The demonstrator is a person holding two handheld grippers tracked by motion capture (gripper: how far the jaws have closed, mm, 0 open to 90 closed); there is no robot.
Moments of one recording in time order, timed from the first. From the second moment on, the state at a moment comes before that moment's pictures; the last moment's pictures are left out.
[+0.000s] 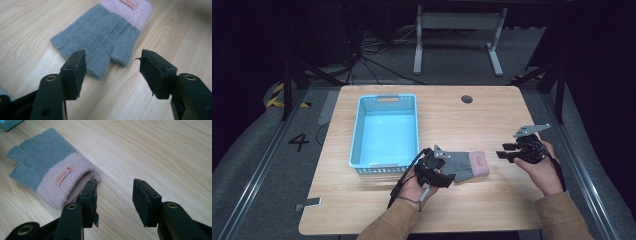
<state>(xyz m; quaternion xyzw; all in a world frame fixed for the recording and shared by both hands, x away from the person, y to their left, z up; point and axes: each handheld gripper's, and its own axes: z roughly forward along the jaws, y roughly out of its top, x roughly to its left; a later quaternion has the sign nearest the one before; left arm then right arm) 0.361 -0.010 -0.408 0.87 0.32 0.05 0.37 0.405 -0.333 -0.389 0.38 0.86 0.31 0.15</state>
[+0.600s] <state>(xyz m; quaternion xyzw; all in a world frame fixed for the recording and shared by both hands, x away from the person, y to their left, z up) 0.386 -0.044 -0.414 0.87 0.33 0.06 0.37 0.396 -0.360 -0.373 0.40 0.84 0.34 0.15</state>
